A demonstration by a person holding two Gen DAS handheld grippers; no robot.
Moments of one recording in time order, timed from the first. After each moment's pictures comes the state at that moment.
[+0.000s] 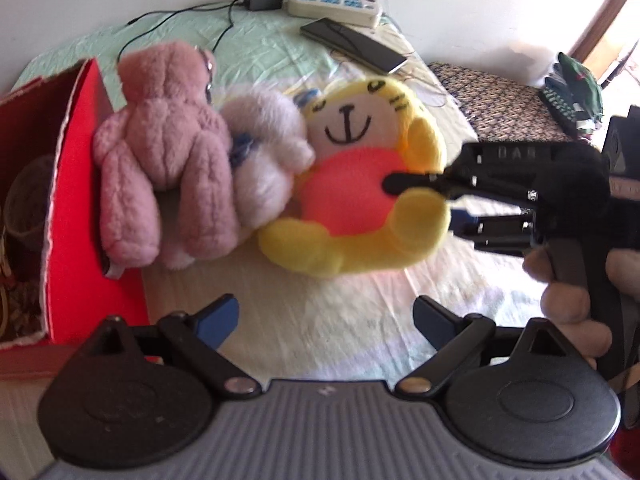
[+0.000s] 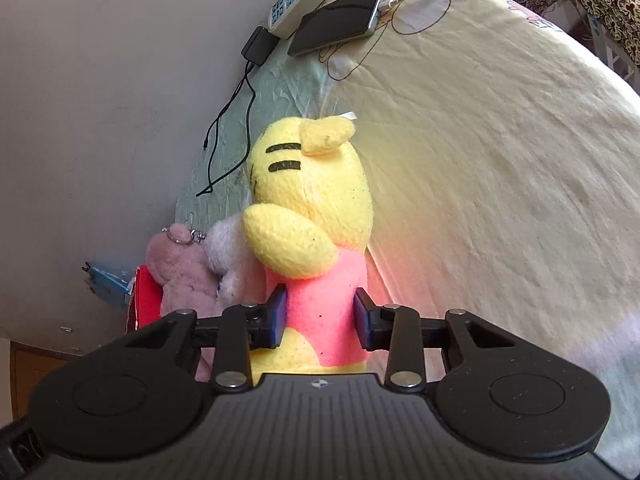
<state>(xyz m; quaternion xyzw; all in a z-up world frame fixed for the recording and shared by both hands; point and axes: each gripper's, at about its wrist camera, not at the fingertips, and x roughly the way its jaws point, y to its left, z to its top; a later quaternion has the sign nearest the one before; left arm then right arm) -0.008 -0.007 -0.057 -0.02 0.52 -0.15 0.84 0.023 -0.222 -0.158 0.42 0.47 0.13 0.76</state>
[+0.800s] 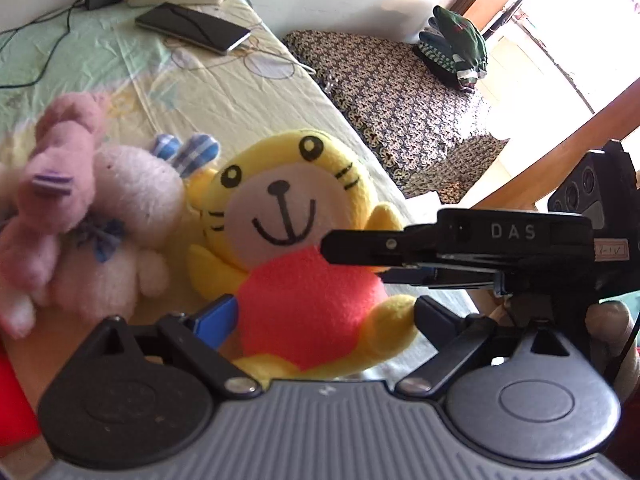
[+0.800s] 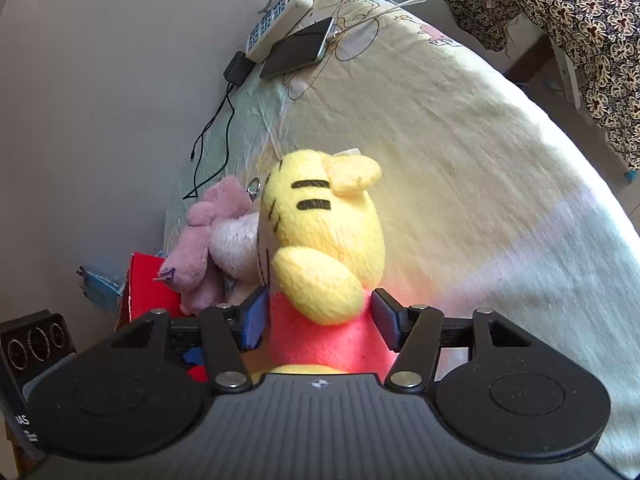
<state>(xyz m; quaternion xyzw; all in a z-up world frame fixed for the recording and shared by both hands) 0.020 -0.076 -0.081 -0.03 0.54 -0.34 0.77 -0.029 -0.271 -0.159 0.42 0.46 0.11 0.77</state>
